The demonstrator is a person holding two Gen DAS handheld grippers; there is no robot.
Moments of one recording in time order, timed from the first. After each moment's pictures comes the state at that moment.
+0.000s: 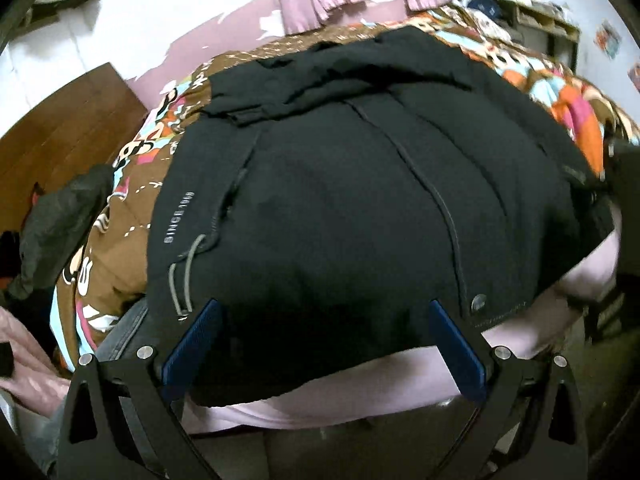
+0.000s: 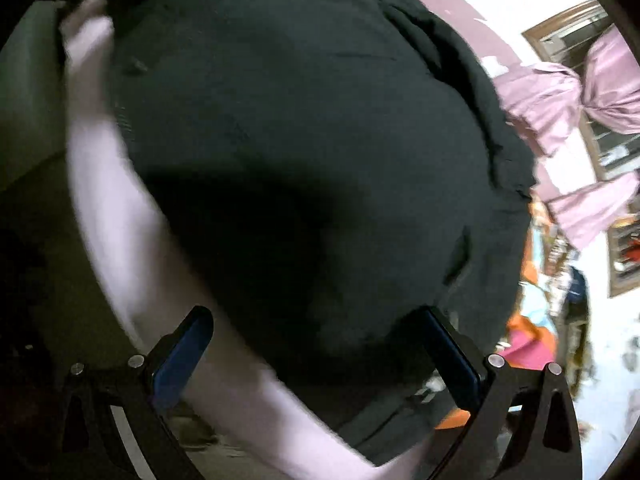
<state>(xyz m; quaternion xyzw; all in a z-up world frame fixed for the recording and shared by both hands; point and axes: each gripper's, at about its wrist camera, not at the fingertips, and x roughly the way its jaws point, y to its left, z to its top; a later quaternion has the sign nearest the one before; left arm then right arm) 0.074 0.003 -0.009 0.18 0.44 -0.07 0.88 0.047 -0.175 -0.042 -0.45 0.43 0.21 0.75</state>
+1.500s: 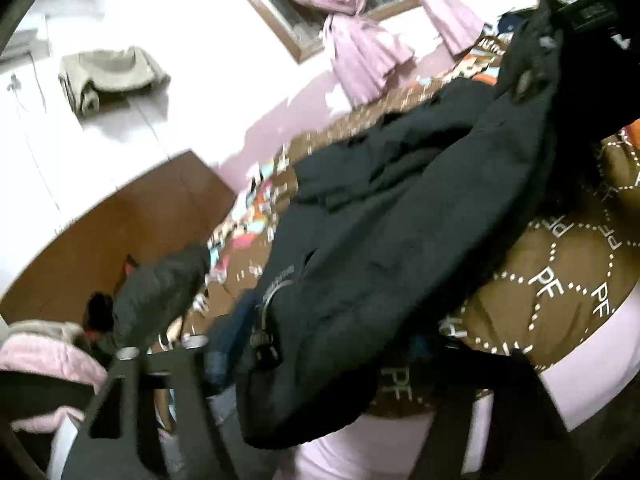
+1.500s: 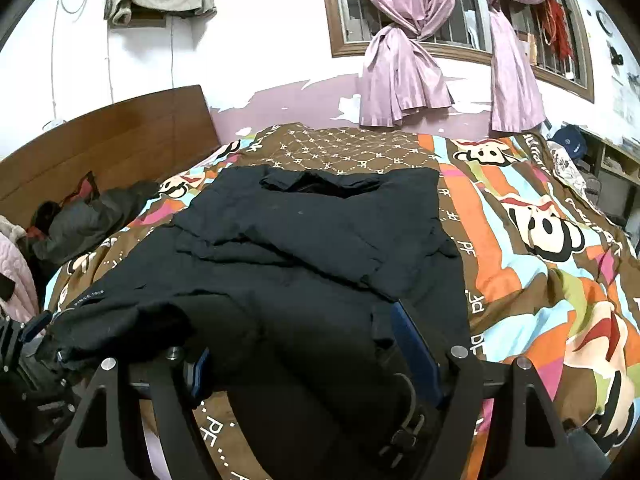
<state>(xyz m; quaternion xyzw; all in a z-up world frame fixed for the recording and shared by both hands) 0.062 0.001 0.014 0.30 0.24 0.06 0.92 0.161 -0.248 0.132 0.01 0.33 0.18 0.92</state>
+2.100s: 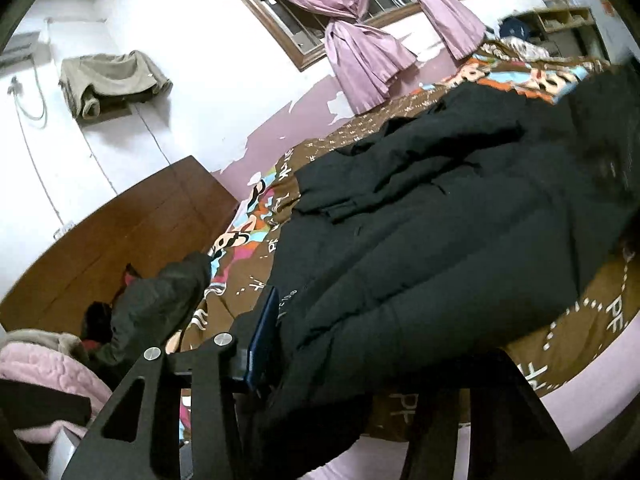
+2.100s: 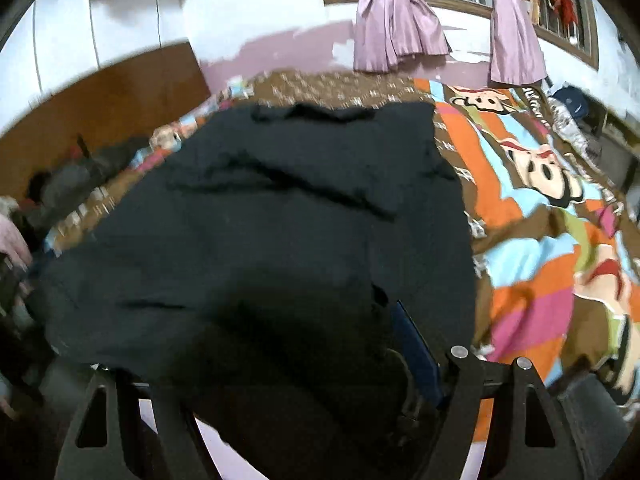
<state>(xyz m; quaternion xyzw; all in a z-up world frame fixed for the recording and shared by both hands) 0.084 0.013 0.018 0.28 0.24 0.06 0.93 0.139 -0.250 0.090 -0.03 0.43 0.17 0.89</state>
